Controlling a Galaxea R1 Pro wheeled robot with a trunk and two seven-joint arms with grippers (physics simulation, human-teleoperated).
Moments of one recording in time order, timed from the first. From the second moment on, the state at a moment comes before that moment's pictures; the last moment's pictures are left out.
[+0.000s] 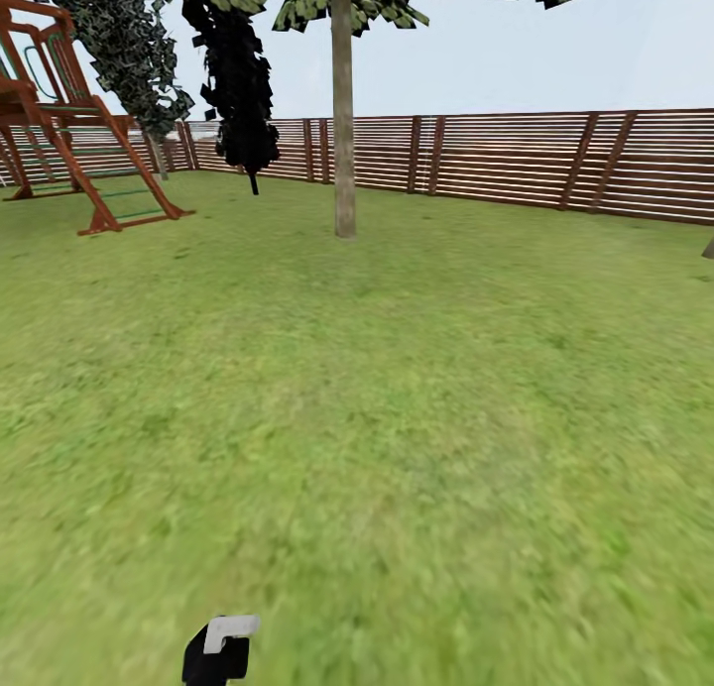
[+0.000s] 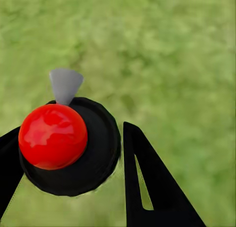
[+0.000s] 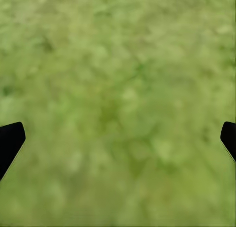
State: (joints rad) left arm -0.31 -0.06 0.19 -0.38 -0.21 -0.32 0.09; right arm -0.25 0.00 -0.46 -0.02 0.43 -0.78 0.00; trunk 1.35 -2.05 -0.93
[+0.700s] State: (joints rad) left arm -0.31 -0.06 0.19 -0.38 -0.21 -0.32 0.09; right arm -0.25 0.00 -0.46 -0.02 0.43 -0.78 0.00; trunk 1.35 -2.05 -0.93
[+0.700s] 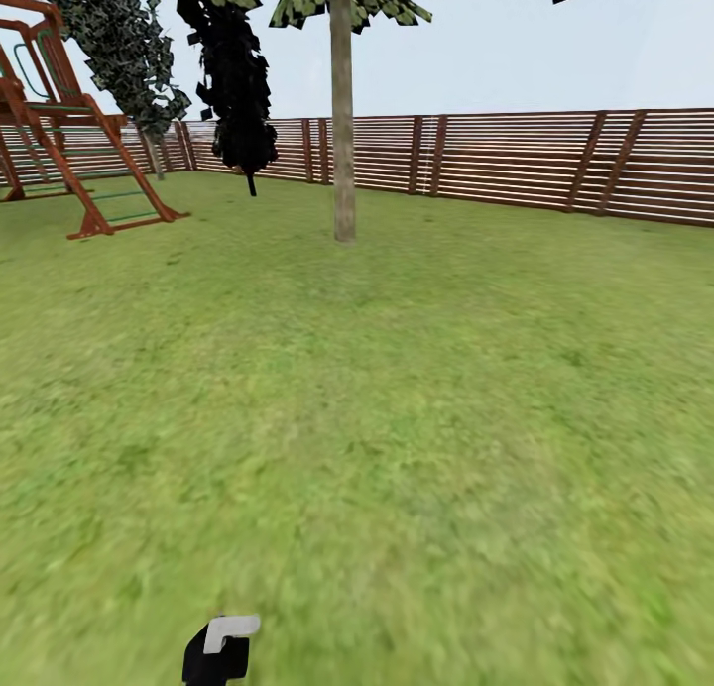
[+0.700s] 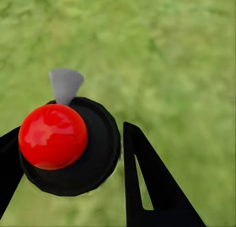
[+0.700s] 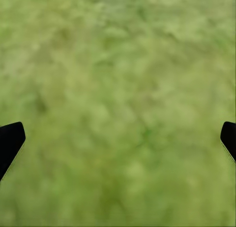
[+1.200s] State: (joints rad) left arm -0.31 -0.06 0.19 -0.38 -0.21 -0.32 0.09; right arm -0.25 0.00 -0.46 -0.02 0.43 -0.78 0.00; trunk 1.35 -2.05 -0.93
